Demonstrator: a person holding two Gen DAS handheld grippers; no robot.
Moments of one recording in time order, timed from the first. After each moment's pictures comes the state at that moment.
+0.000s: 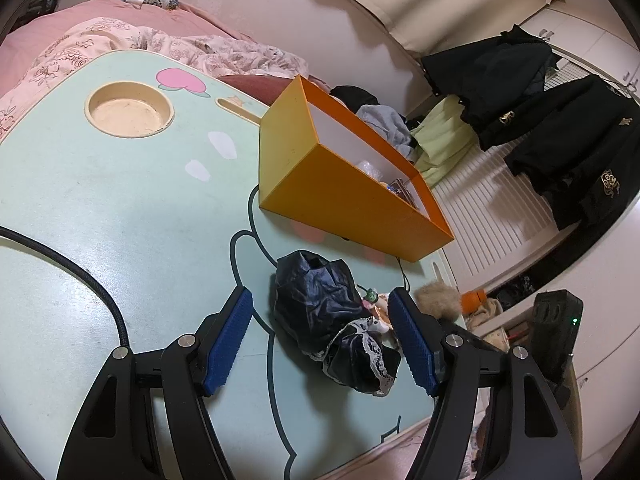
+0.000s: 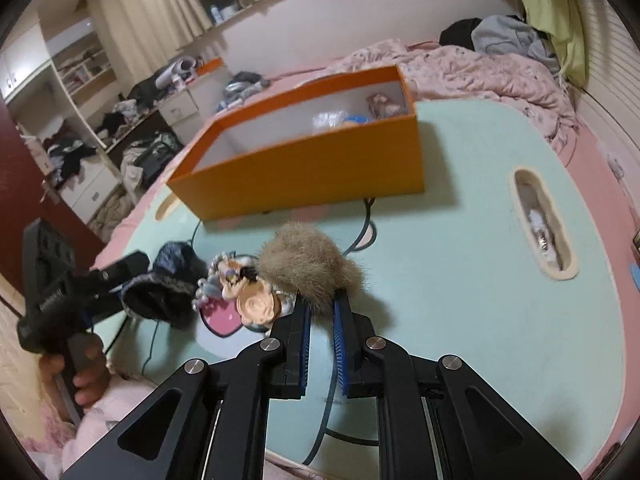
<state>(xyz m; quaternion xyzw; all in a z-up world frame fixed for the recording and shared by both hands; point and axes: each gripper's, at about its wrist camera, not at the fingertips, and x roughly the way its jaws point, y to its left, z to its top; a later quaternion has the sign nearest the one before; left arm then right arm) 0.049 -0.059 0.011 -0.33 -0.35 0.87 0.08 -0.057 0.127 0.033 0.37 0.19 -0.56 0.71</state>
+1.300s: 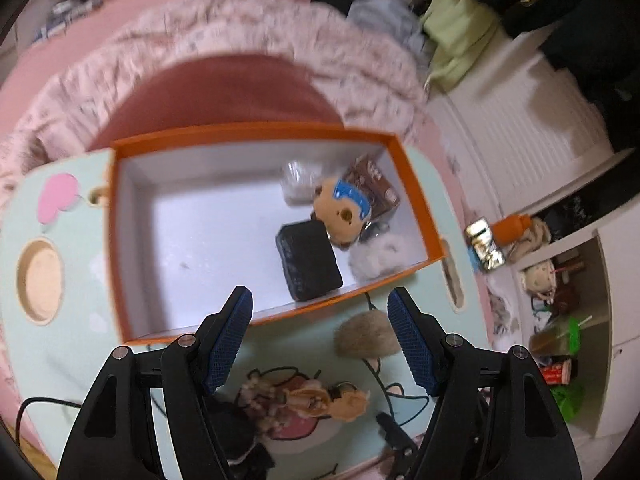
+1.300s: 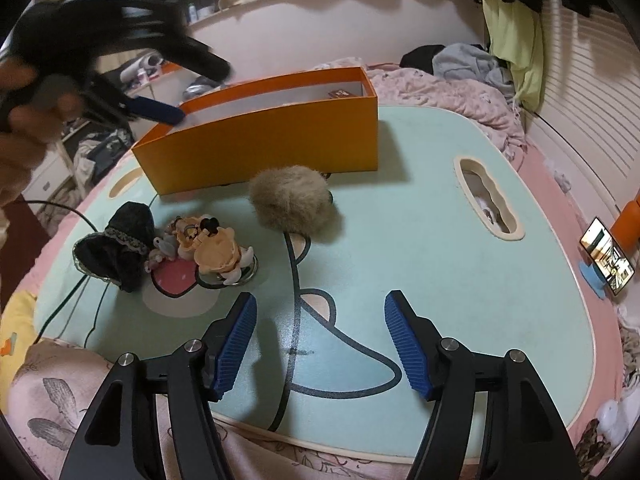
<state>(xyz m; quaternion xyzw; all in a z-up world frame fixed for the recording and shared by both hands) -0.129 0.024 0.093 -0.55 -0.18 0.81 0.07 -0.056 0.170 0.013 0.32 0.22 -0.64 0.66</state>
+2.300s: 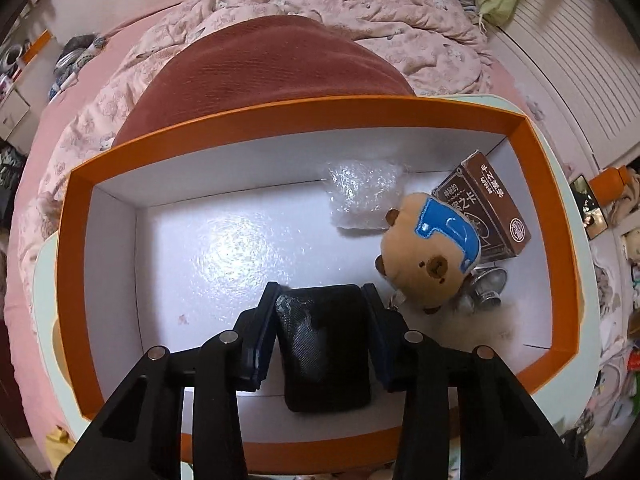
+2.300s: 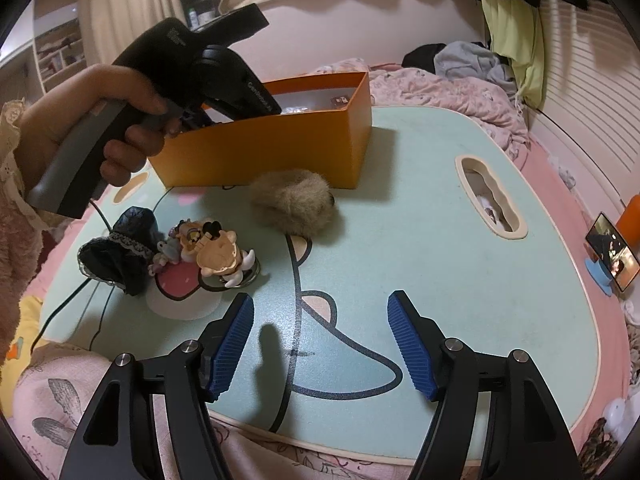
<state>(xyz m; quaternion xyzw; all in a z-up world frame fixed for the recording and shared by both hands) -0.175 0.051 0.025 -0.59 -0.02 0.81 -0.02 -0.056 0.171 0.012 0.32 0.22 -0.64 0.67</state>
